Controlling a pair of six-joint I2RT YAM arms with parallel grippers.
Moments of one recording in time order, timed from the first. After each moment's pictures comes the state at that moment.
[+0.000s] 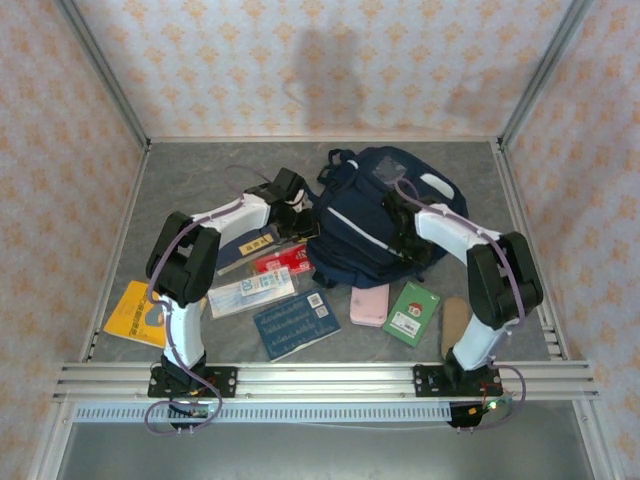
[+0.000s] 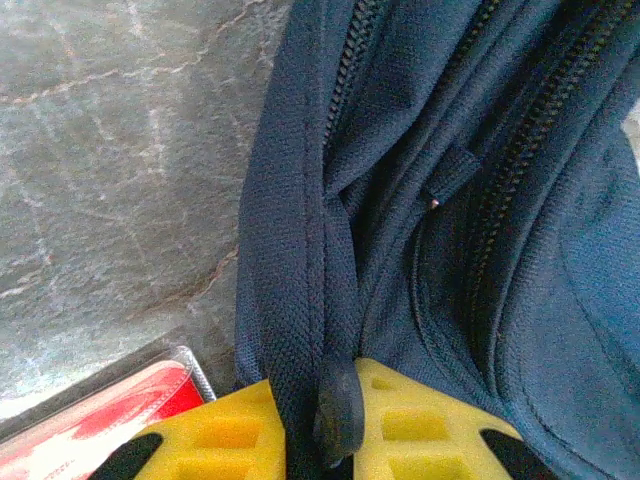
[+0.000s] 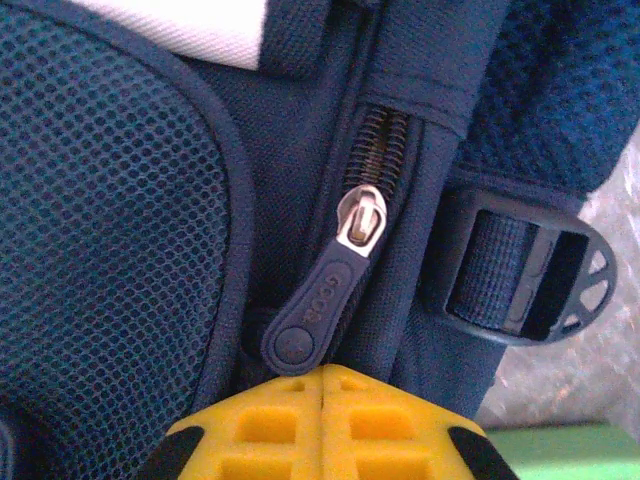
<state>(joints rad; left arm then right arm) -0.42 1.96 1.37 -0.54 0.36 -0.69 0.37 1.73 1.16 -0.93 0.18 0.90</state>
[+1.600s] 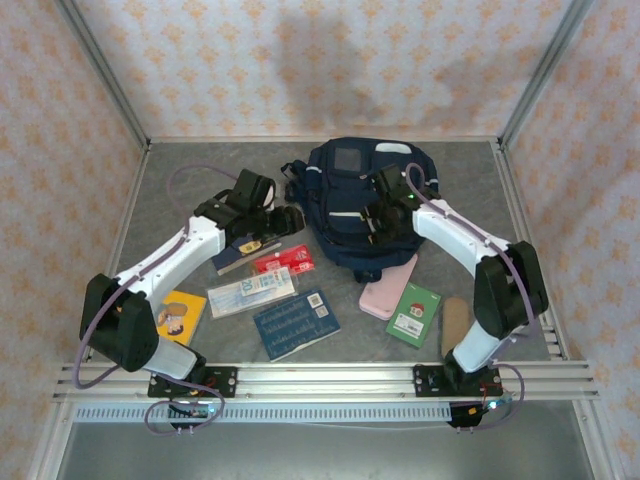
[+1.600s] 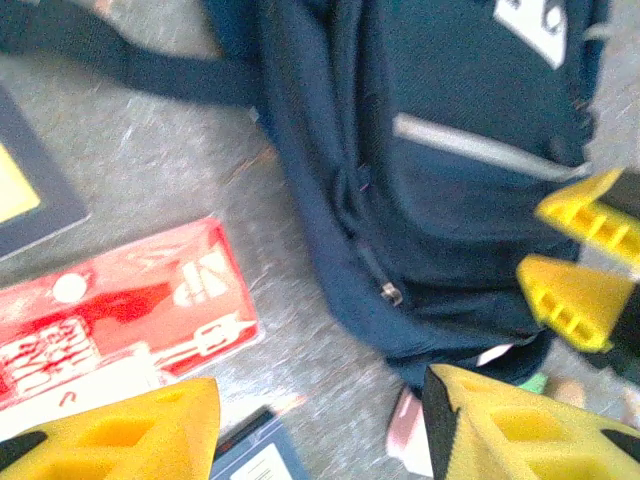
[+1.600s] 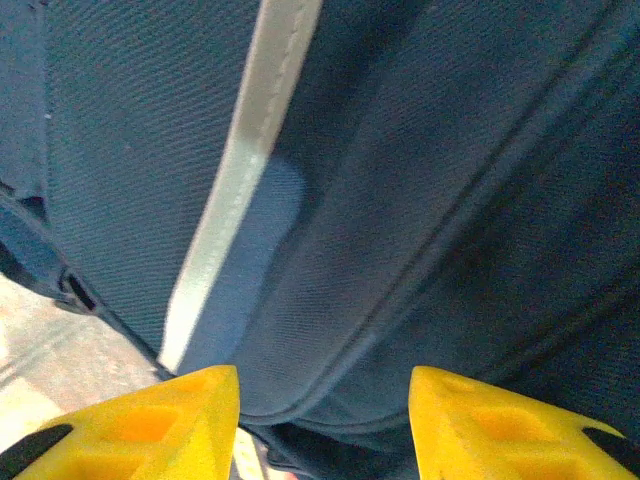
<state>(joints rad) -0.42 1.46 1.16 -0.63 0.25 -0.71 0.45 1.66 1.25 -0.65 -0.12 1.61</state>
